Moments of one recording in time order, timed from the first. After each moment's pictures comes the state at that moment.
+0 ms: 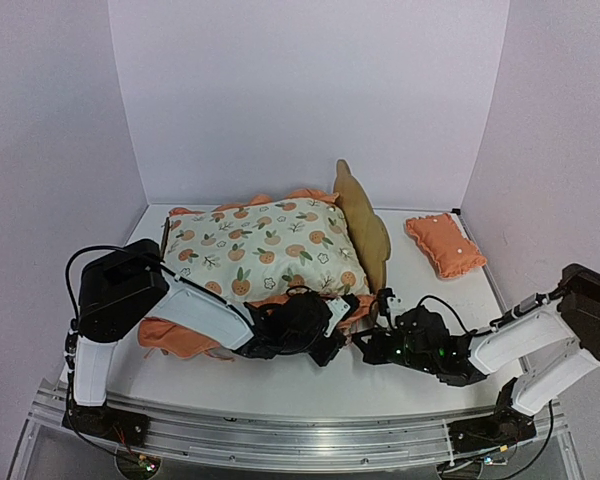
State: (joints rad) left arm -1.19 2.10 1.19 0.28 -0.06 -0.18; right arm 0.99 1.48 0.35 0.59 0.16 0.75
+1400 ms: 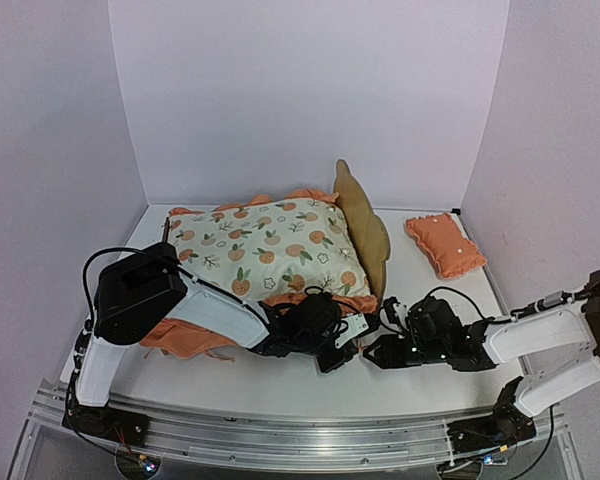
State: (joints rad) left arm -1.19 2.19 1.31 0.20 0.10 0.13; right arm 0.84 1.34 0.37 0.19 -0.10 0.70
